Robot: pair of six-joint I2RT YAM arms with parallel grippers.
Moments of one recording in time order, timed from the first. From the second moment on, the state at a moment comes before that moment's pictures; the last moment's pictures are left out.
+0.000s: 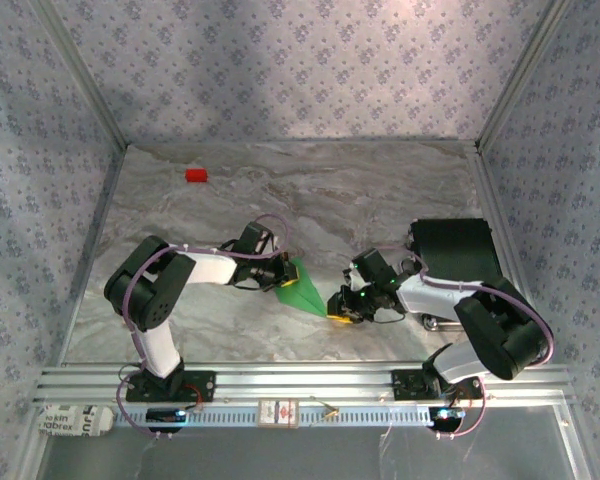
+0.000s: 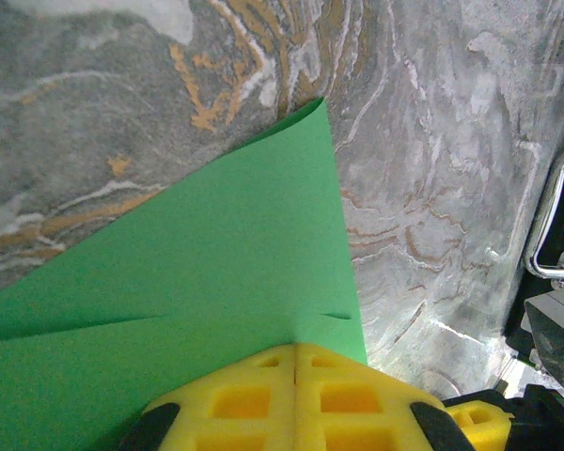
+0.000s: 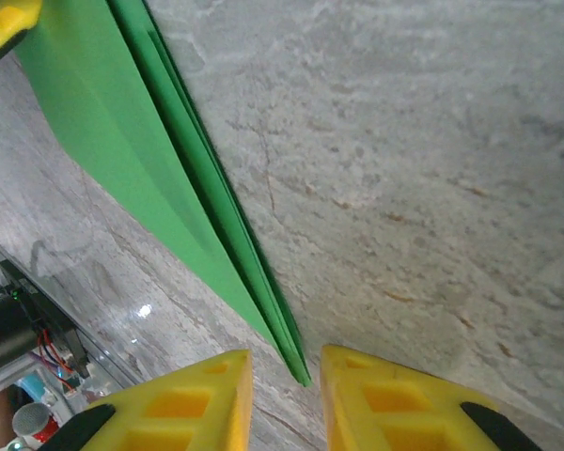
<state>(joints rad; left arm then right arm) -0.61 1.79 0.78 0.09 0.53 -0.94 0.62 1.43 0.51 -0.17 -0.58 0.81</state>
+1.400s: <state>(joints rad) -0.61 1.79 0.78 0.09 0.53 -0.94 0.57 1.54 0.53 0.00 -0.67 0.82</state>
